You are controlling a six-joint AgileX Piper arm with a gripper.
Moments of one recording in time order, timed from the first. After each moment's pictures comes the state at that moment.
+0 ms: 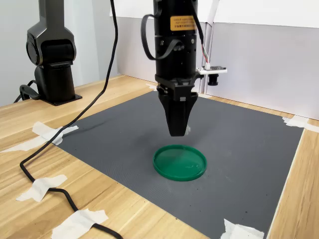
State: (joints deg) arm -2.9 107.6 -80.0 -2.2 51.1 -43.4
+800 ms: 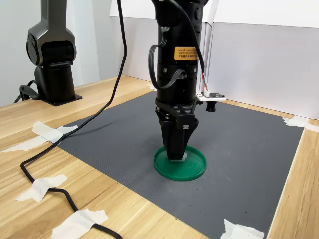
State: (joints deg) arm -2.9 111.1 -80.0 -6.6 48.7 -44.8
